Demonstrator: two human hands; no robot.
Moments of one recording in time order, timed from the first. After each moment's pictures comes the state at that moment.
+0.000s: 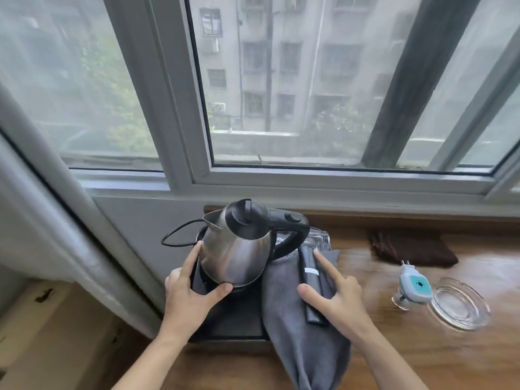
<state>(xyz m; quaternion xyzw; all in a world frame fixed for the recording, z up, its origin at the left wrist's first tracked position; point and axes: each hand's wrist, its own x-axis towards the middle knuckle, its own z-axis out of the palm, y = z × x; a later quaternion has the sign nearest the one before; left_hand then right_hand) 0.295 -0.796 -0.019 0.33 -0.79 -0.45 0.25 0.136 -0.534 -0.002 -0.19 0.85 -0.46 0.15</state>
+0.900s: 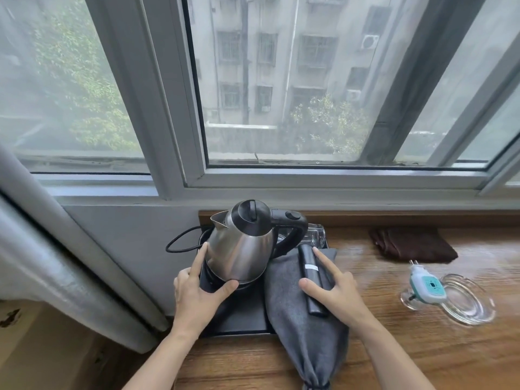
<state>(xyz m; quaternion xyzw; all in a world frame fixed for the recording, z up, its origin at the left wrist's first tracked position) 0.248 -0.847 -0.072 0.31 -0.81 -0.45 0.21 0.094 -0.570 -0.052 -0.13 0.87 -0.44 0.19</state>
